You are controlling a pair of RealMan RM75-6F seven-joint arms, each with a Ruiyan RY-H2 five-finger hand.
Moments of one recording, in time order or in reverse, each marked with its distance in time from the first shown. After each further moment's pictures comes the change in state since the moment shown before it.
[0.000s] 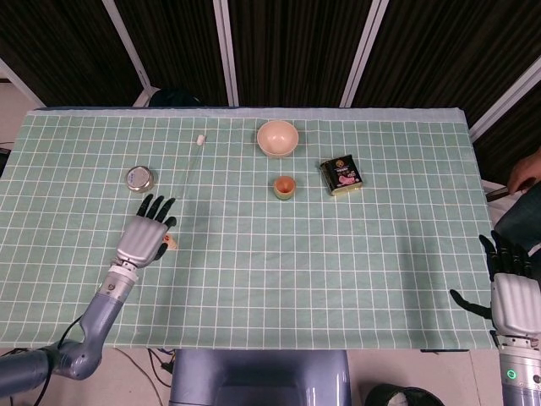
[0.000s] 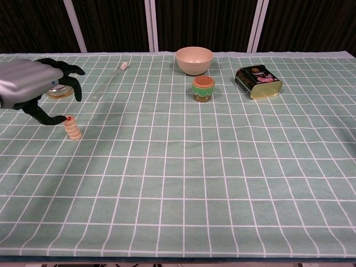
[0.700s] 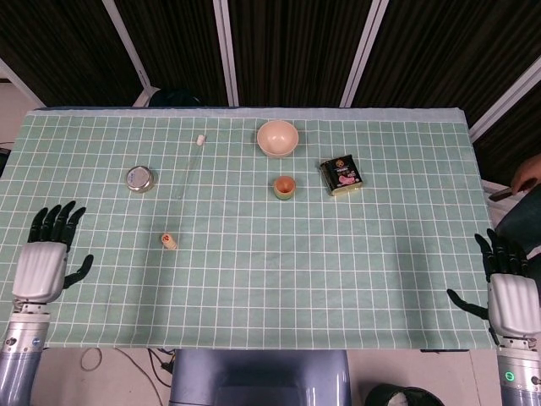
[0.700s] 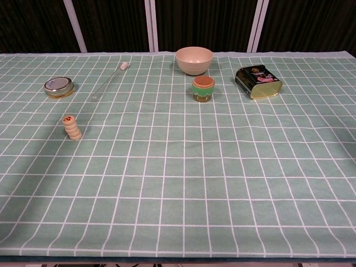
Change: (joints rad) left arm 0.333 0.278 0.076 -0.249 0.176 0.422 -0.301; right arm 0.000 -0.010 -0.009 0.020 -0.071 0.040 -0.007
